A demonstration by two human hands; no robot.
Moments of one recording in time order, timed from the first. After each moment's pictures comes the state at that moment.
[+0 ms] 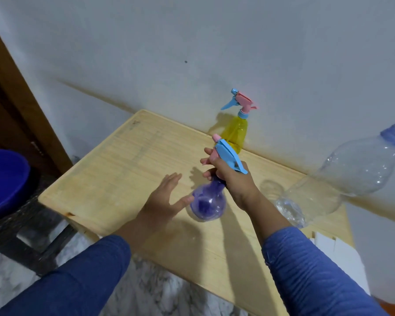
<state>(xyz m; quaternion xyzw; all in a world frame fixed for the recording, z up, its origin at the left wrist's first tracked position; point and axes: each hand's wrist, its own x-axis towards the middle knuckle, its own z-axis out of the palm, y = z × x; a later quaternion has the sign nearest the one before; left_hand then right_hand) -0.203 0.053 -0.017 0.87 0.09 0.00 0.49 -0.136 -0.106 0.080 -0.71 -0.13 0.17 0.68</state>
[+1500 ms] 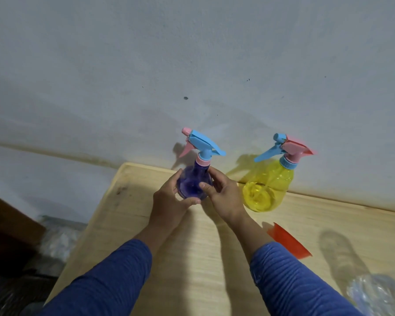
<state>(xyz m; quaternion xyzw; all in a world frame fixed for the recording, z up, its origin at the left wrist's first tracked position) 0.031 0.152 -0.037 0.80 0.05 0.06 0.60 0.053 0.013 -0.013 -0.81 -0.03 -0.01 0.59</state>
